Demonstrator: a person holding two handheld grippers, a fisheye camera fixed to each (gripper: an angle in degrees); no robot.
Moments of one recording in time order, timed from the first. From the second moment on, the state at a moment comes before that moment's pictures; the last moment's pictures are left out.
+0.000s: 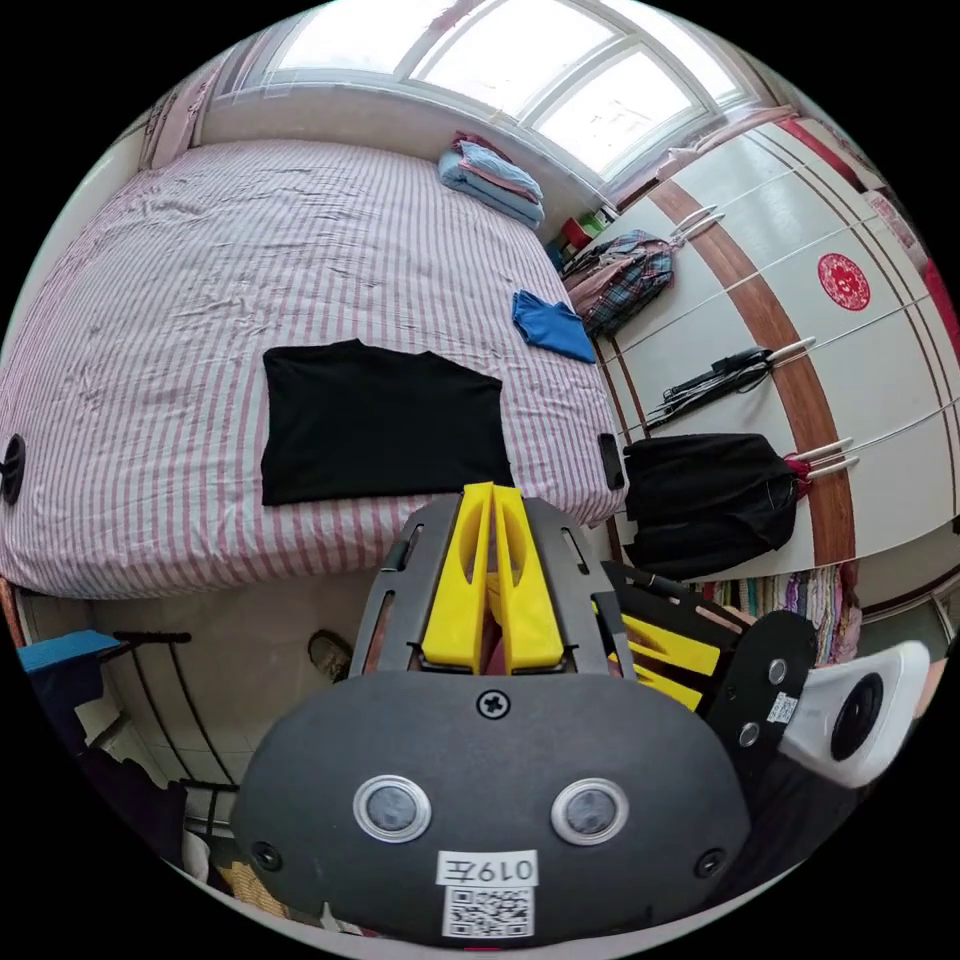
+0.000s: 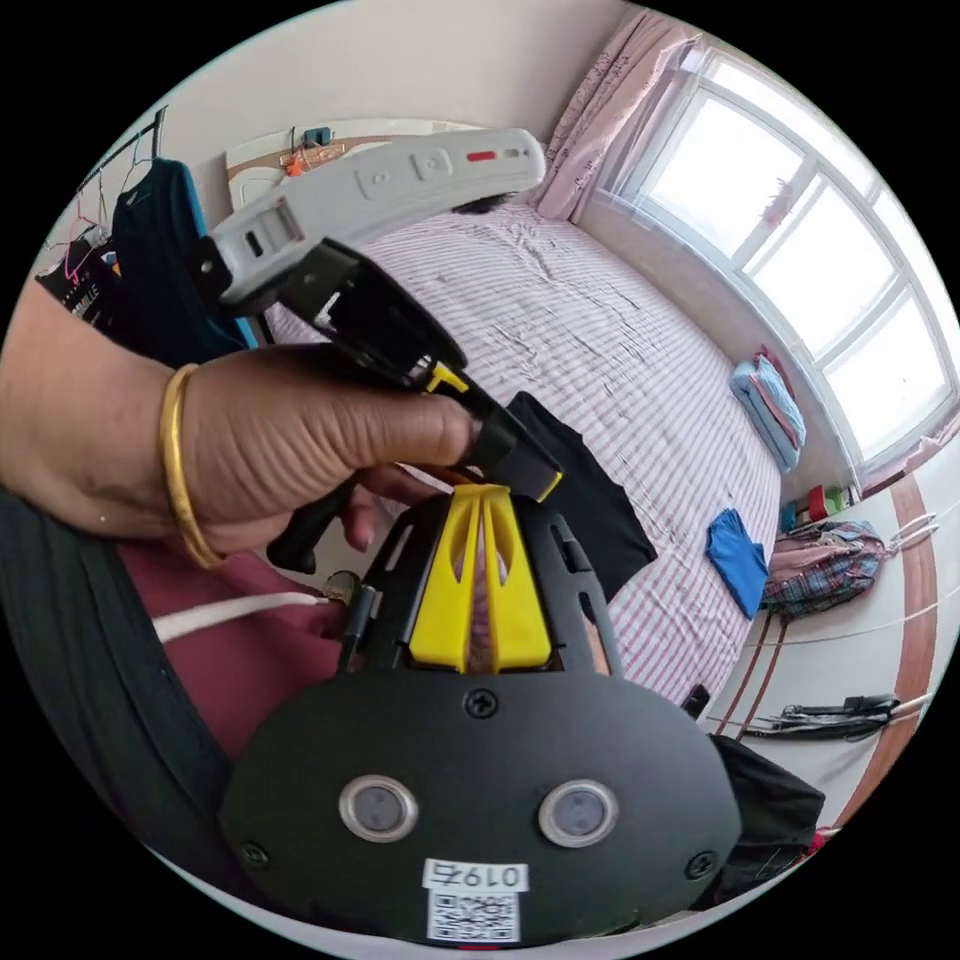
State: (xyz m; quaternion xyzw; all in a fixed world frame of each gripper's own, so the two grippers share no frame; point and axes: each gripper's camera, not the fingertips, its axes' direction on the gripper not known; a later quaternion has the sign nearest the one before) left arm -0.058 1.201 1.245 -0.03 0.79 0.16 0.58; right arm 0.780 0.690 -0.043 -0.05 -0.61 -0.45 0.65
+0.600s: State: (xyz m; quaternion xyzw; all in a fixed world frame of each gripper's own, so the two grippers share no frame) left arm 0.015 1.131 1.335 -0.15 0.76 -0.11 0.63; right arm 0.445 0.478 0.101 -0.10 -0.74 -0.61 0.25
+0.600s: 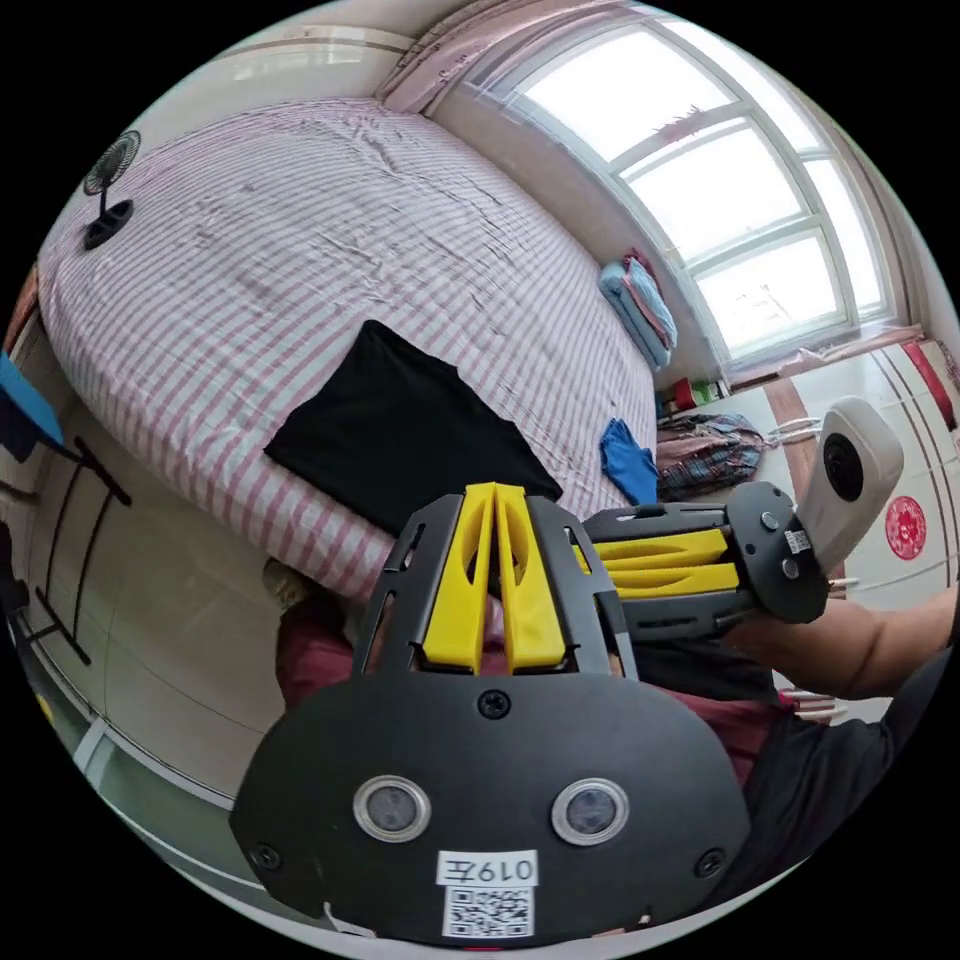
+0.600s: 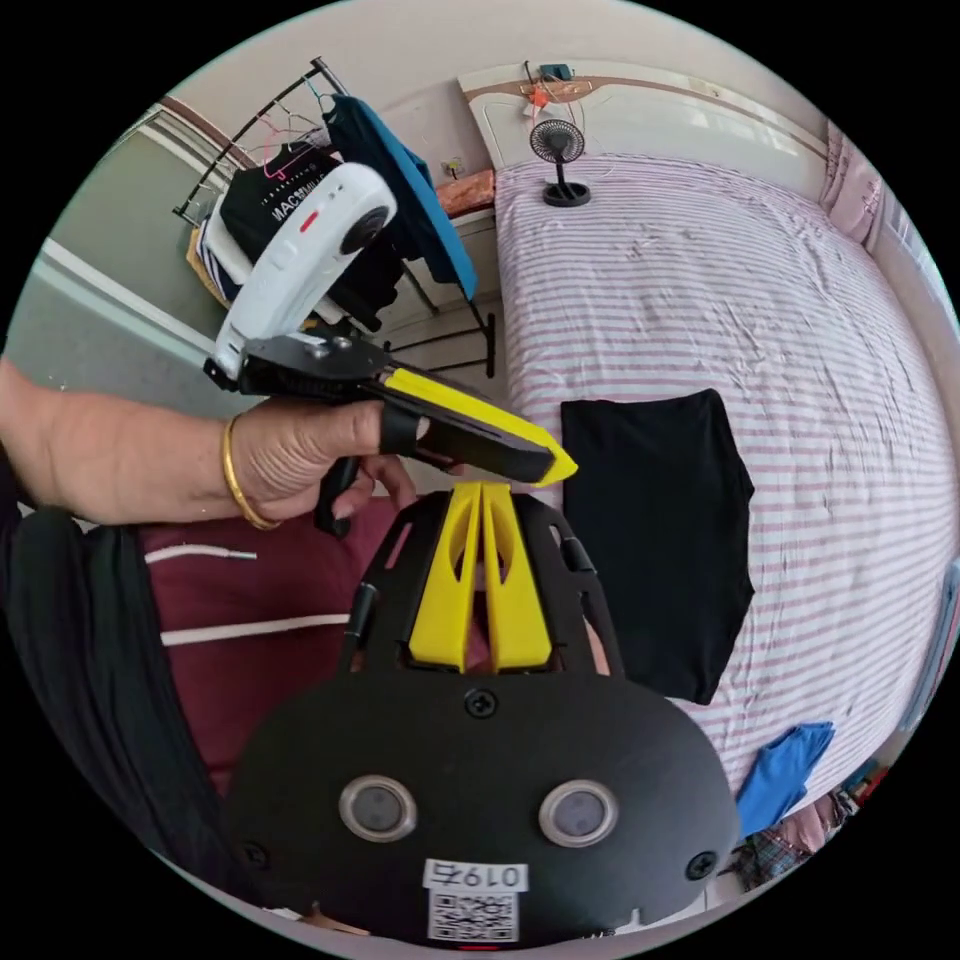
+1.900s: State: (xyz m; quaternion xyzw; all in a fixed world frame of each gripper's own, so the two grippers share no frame) left arm 0.209 1.010 1.709 -0.25 0.76 -0.31 0.50; right arm -0.438 0.235 0.129 -0.21 -0.64 -0.74 0.02
